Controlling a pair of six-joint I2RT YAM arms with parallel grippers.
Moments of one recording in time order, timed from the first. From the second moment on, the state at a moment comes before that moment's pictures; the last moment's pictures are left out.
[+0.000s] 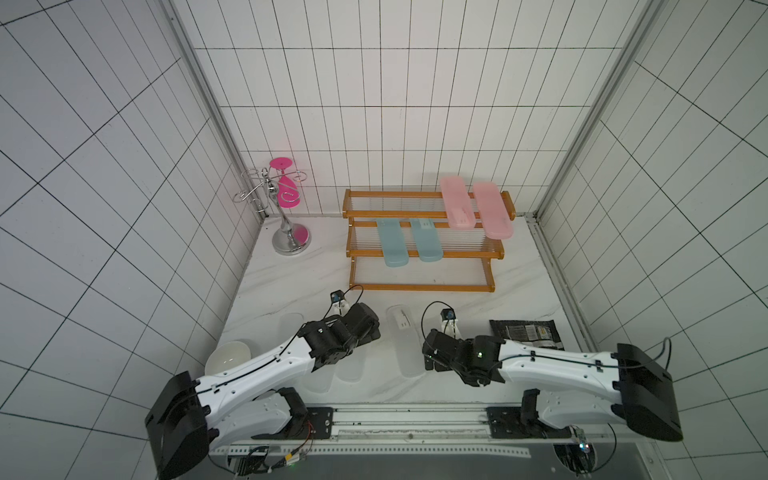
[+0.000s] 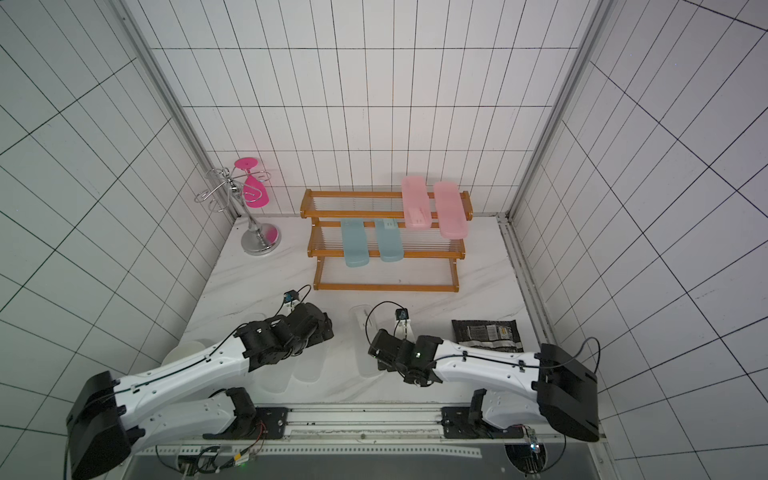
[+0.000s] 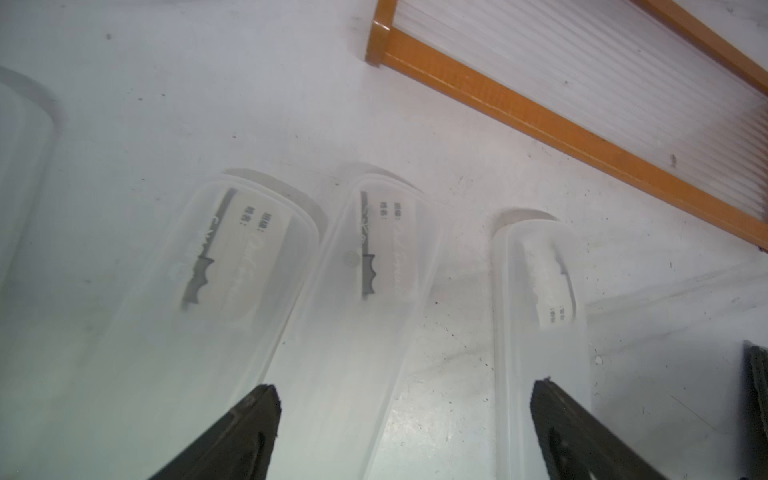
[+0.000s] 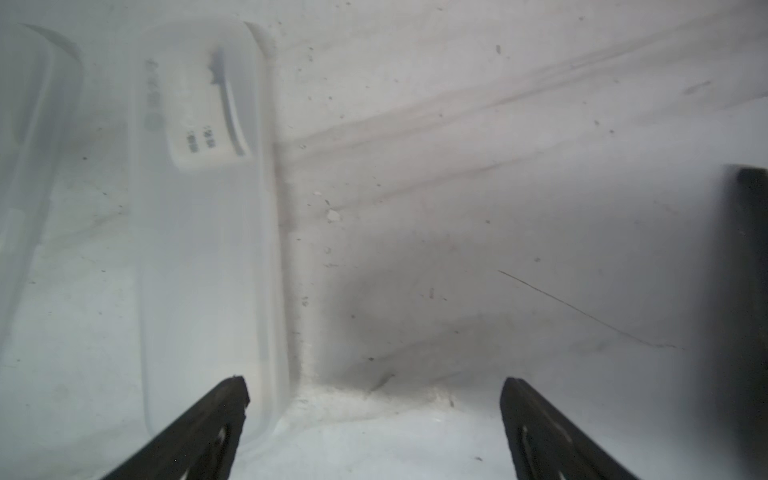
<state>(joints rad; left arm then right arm) -0.84 1.04 0.67 -0.67 -0.35 -1.10 1.29 1.32 0.75 -0.63 0.41 0.96</state>
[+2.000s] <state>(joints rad) -0.67 0.88 0.55 -0.65 -0.20 -0.99 1.39 1.56 0.85 -0.50 0.34 0.91</state>
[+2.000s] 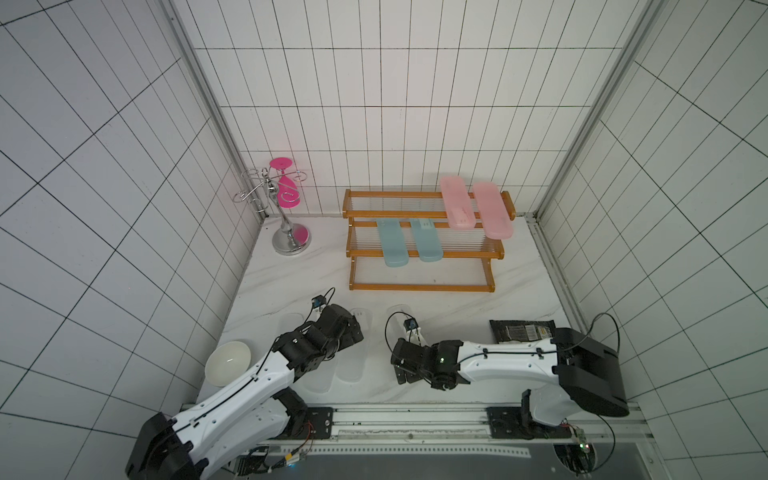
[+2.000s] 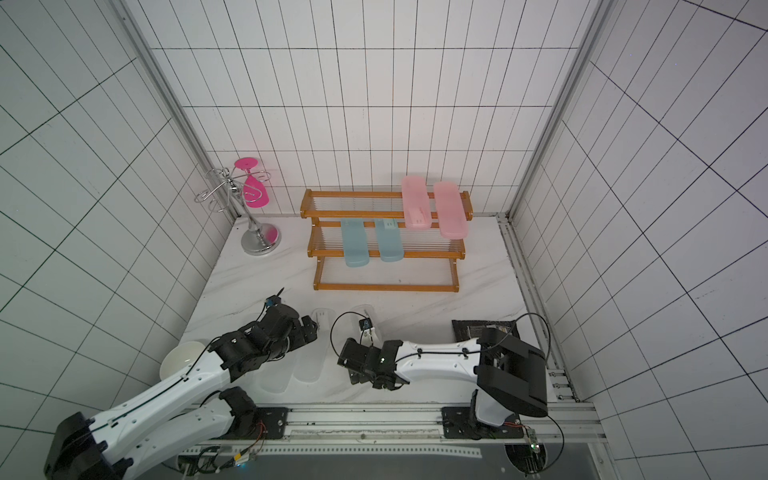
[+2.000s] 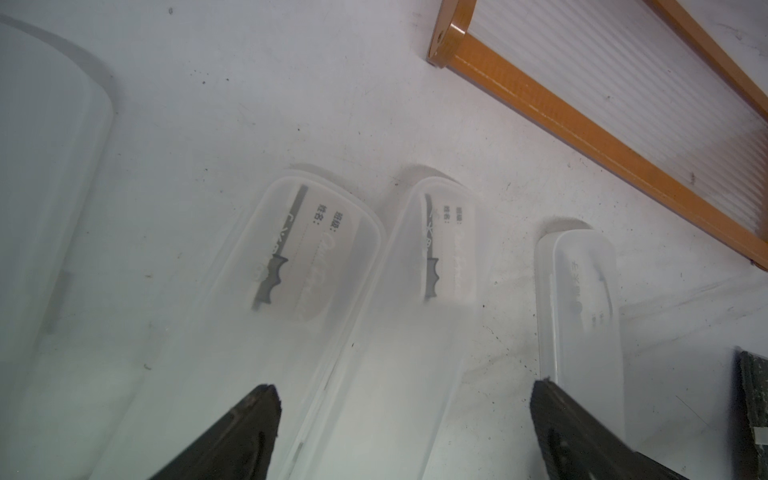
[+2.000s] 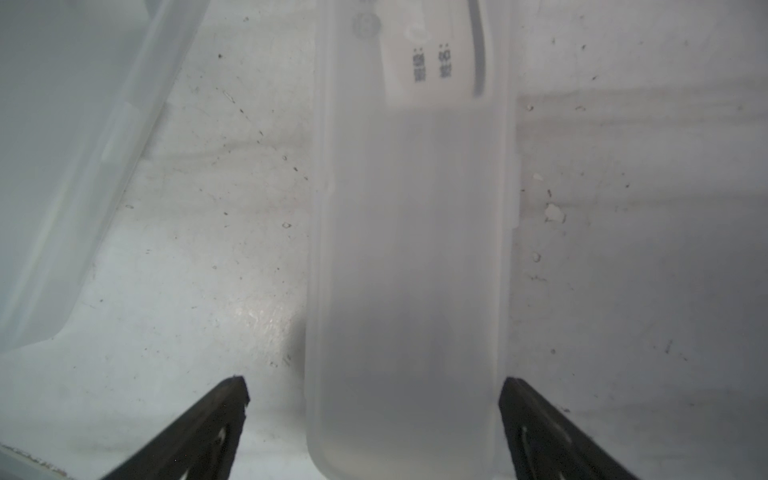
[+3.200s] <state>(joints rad) -0.67 0.84 0.55 -0.67 -0.19 -0.99 1.39 1.56 0.77 -0.49 0.35 0.97</state>
